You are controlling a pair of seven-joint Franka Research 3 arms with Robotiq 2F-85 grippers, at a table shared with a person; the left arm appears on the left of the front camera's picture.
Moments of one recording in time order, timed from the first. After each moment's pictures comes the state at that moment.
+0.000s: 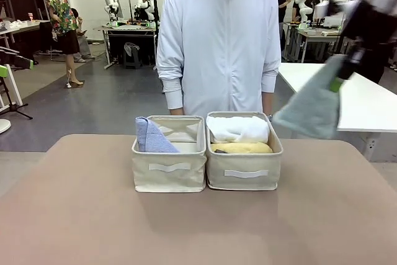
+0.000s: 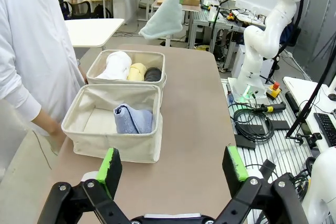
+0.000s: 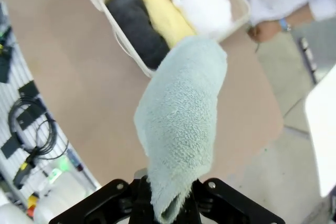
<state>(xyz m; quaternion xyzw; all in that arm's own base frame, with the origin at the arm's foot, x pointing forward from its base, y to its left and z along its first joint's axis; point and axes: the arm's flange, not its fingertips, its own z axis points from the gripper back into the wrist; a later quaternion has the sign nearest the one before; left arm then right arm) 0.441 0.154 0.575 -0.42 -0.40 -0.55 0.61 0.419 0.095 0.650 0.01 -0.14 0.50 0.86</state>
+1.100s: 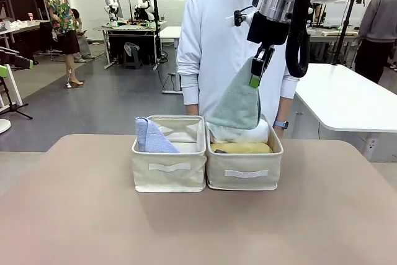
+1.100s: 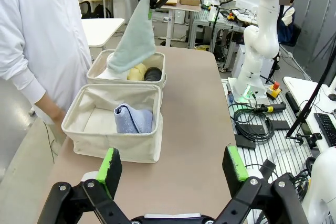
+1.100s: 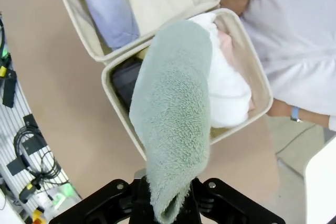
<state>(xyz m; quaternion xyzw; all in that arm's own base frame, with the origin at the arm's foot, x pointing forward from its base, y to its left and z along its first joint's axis) 0.441 0.155 0.575 -0.42 -0.40 -0.55 0.61 0.529 0.244 0.623 0.03 -0.10 0.53 0.84</state>
